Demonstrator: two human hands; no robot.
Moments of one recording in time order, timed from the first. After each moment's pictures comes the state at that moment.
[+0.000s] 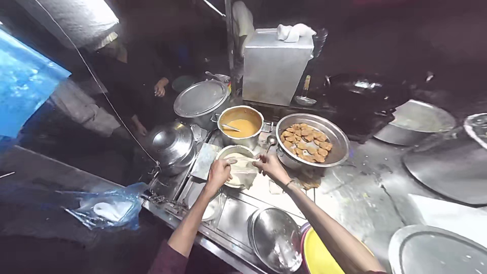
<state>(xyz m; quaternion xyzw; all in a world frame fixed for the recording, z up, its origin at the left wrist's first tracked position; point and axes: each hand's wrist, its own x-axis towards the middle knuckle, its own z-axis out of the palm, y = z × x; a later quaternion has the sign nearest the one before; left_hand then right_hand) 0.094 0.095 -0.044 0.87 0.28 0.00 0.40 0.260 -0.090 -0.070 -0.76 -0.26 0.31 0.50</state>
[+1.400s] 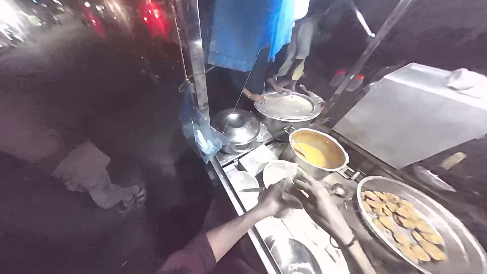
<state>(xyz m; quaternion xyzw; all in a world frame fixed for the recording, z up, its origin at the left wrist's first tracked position) 0.007 0.004 -0.060 0.76 0.24 0.27 0.55 0.161 -0.073 0.011 -0.62 -0.70 0.07 0.35</state>
